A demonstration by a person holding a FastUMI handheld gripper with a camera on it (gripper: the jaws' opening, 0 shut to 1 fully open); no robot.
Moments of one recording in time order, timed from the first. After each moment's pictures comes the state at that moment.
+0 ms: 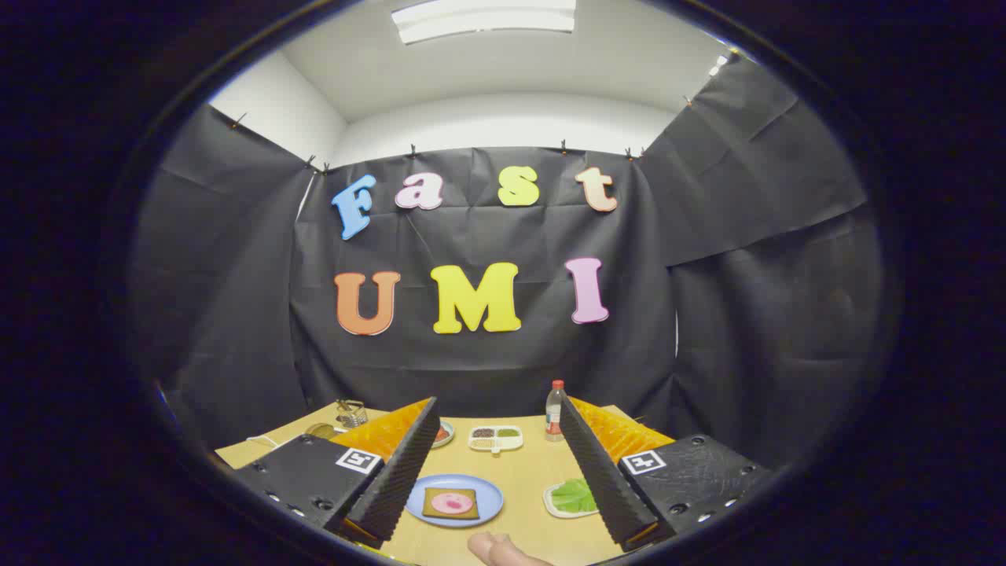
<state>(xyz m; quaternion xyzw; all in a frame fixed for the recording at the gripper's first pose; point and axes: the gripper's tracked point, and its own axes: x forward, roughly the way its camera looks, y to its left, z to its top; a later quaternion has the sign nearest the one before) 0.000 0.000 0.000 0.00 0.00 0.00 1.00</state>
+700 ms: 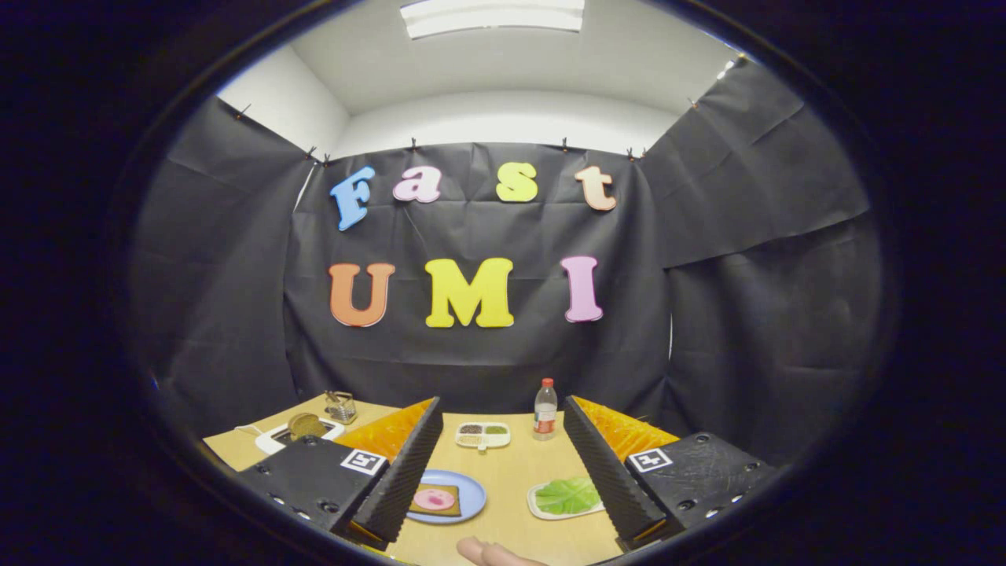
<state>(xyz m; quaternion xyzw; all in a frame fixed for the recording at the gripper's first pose) 0.014 -0.024 -0.003 -0.02 -0.01 -0.01 1.00</state>
